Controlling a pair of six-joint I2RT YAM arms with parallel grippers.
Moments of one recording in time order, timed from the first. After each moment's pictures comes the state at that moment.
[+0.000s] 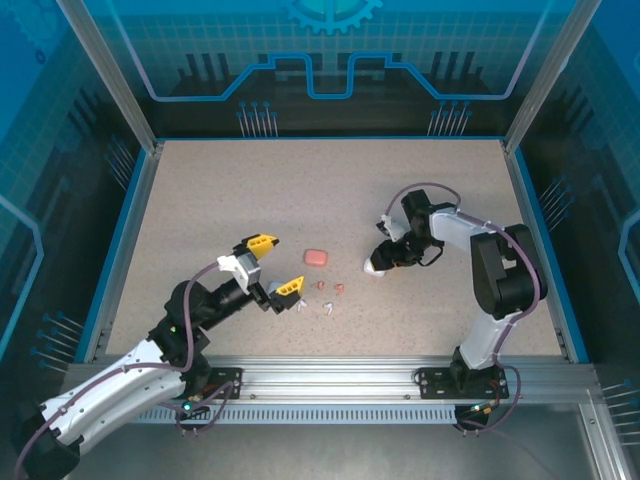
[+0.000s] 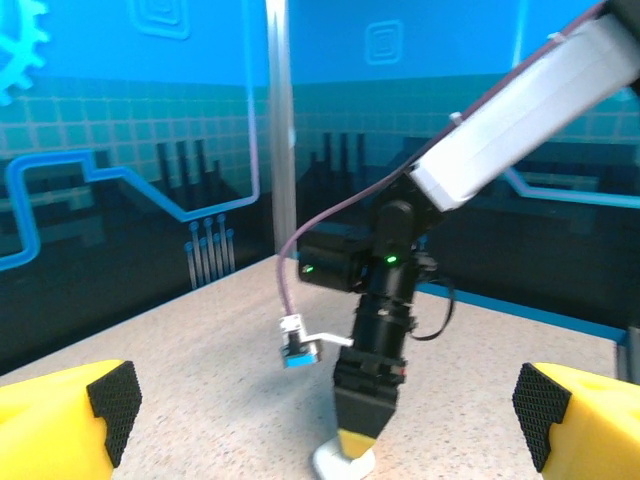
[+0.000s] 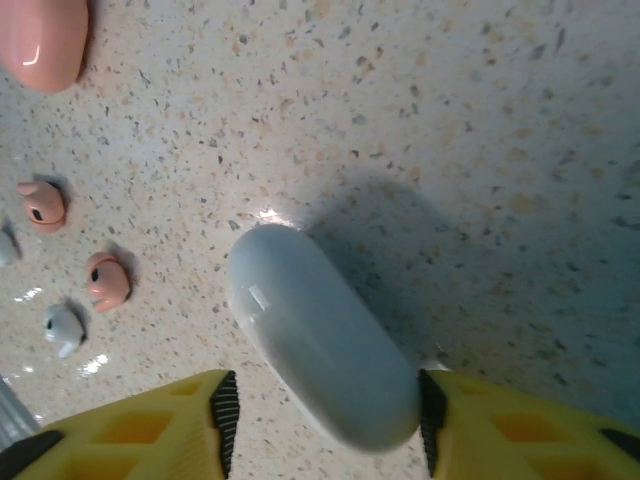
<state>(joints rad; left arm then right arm) -0.73 0.53 0.31 0.37 0.14 -0.02 0.24 1.78 1.07 -0.74 -0.51 -0.09</state>
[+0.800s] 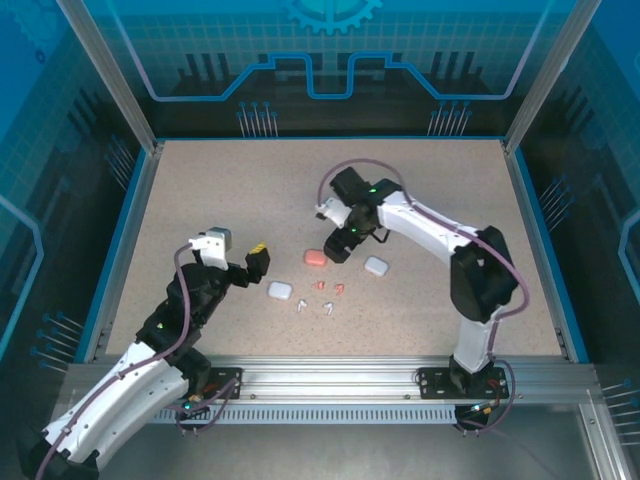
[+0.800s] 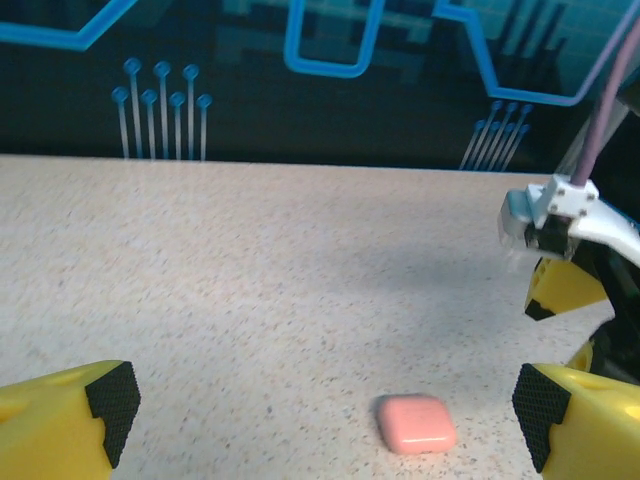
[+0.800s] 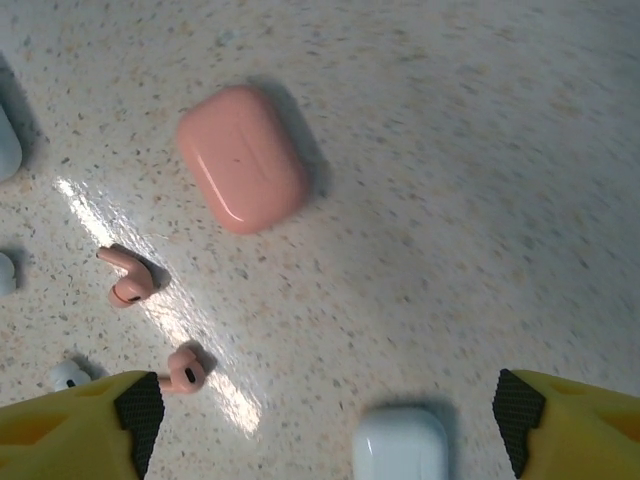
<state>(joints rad) -0.50 0.50 0.39 -0.10 -0.24 -0.27 0.65 1.89 1.55 -0.94 -0.09 -0.29</state>
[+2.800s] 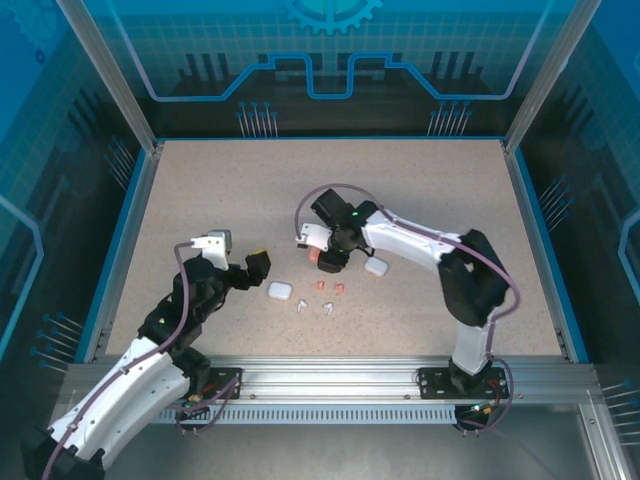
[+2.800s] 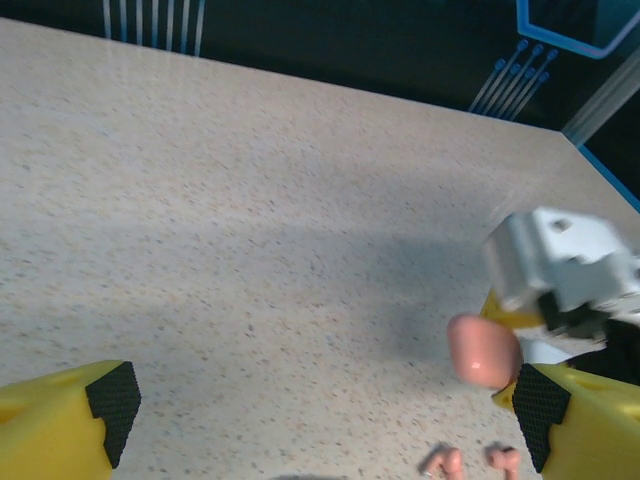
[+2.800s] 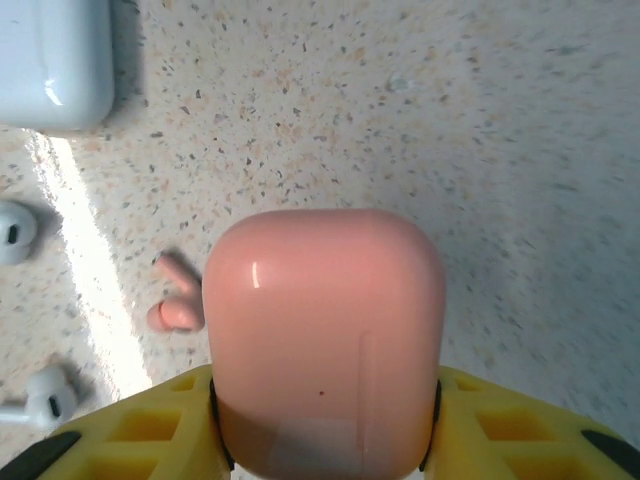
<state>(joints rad) -0.45 0.57 0.41 -0.19 -0.12 -0.42 0.75 1.82 1.38 -0.74 -0.08 -0.54</state>
